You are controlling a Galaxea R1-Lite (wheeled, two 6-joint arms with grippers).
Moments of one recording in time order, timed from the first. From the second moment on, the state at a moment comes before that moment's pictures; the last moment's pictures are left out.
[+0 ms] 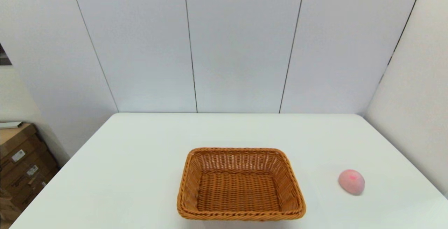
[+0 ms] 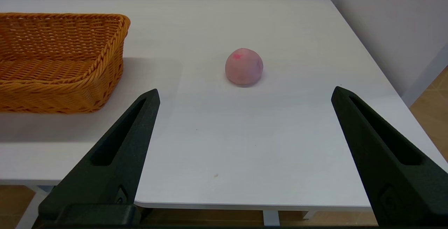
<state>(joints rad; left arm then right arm) -0.02 0.07 -0.11 0.15 0.01 0.00 0.01 0.00 -0.08 0.19 -0.02 0.00</state>
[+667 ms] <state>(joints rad) -0.02 0.00 -0.06 0.14 0.00 0.01 0.00 0.21 -0.38 0.40 -0.02 0.03</state>
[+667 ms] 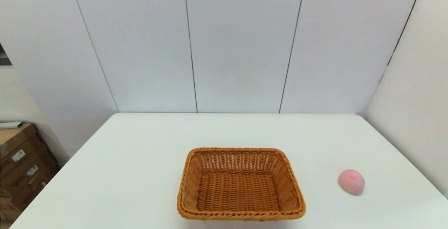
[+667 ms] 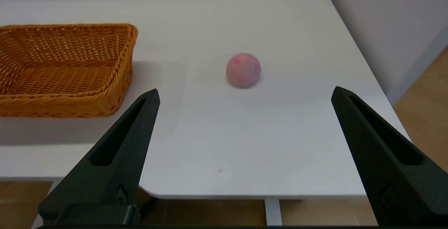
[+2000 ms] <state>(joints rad) -0.02 0.00 -0.06 0.14 0.00 0.00 -0.01 1.80 -0.81 0.09 -0.07 0.24</state>
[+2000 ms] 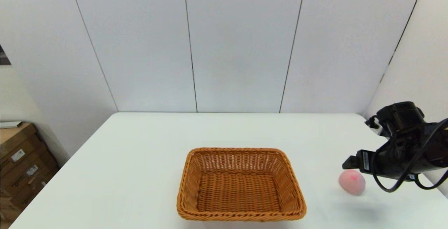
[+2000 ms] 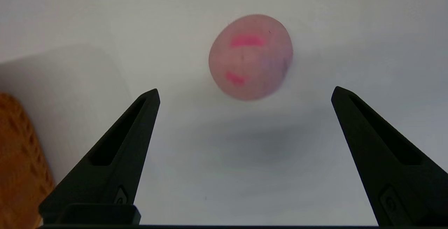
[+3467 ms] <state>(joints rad) -0.02 0.00 -0.06 0.14 0.00 -0.01 0.09 1.75 -0.91 0.14 0.01 0.34</state>
